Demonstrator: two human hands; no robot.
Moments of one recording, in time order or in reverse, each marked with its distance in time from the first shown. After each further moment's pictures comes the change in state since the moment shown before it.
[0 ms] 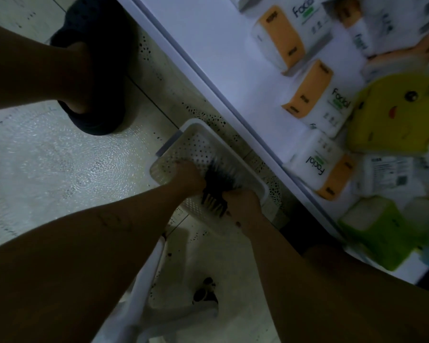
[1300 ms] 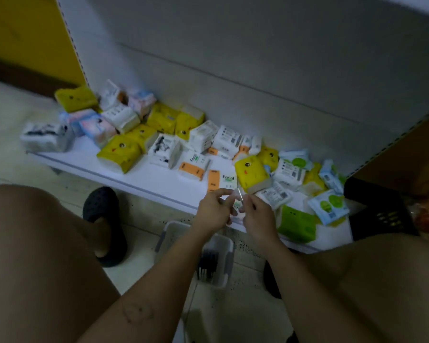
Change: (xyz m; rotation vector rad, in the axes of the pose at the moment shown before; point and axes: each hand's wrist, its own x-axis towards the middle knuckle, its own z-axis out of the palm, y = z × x) left_hand -0.248 0.138 -0.044 -0.287 -0.015 0.772; right_hand -0.222 0.001 -0.088 0.542 0.682 -0.672
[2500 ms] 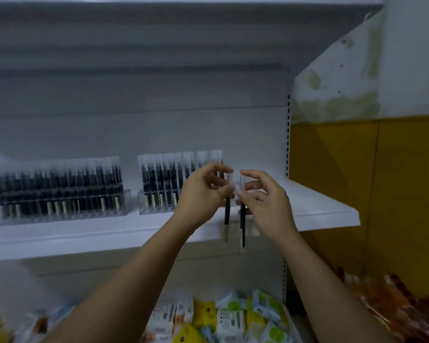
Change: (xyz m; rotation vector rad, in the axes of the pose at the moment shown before) left_hand -0.090 0.412 0.123 0.263 -0.155 0.999; right_hand -0.045 -0.232 -0.347 0.336 0.488 -0.784
